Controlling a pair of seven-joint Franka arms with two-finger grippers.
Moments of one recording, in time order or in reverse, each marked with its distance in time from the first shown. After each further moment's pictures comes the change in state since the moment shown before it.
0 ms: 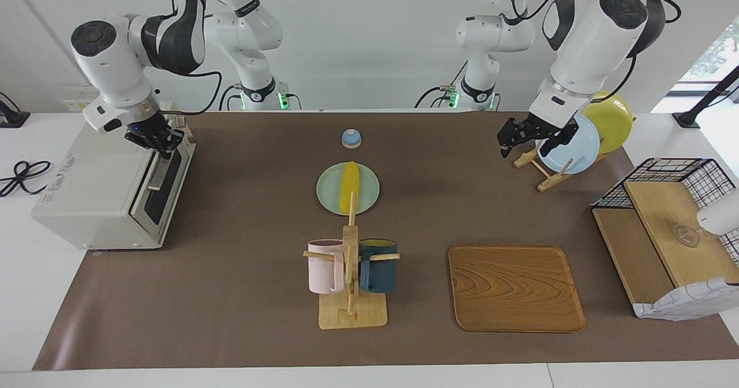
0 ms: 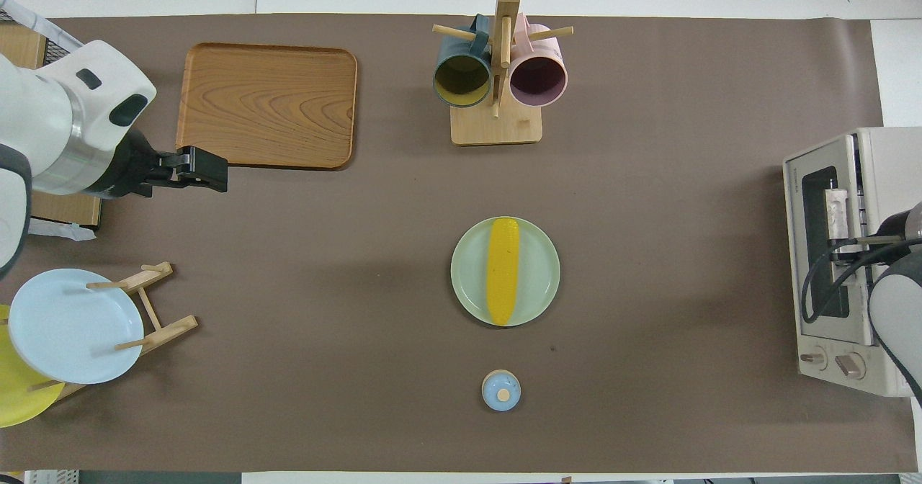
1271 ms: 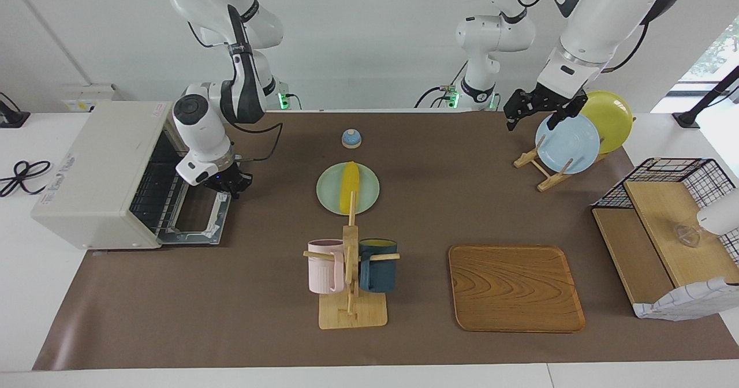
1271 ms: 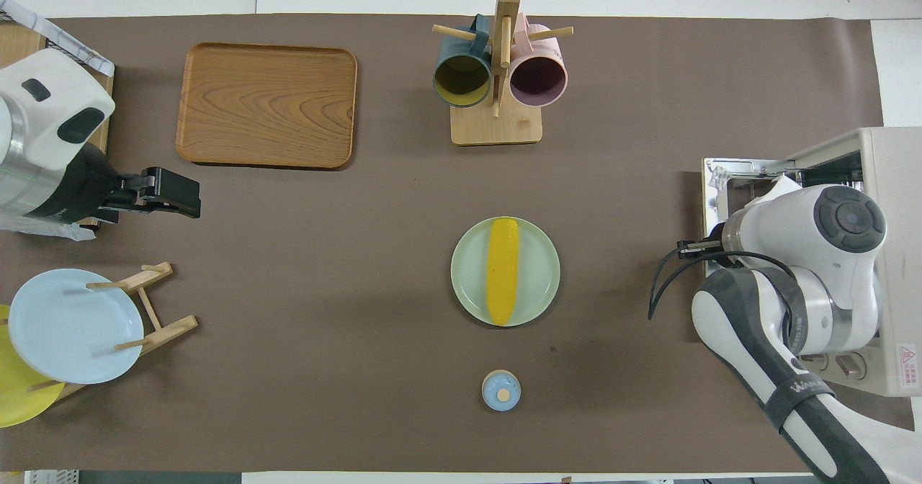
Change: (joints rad) left arm 0.009 -0.031 -0.010 0.062 0.001 -0.142 0.000; right arm 0.165 0.237 0.031 -0.201 0.093 0.465 0.119
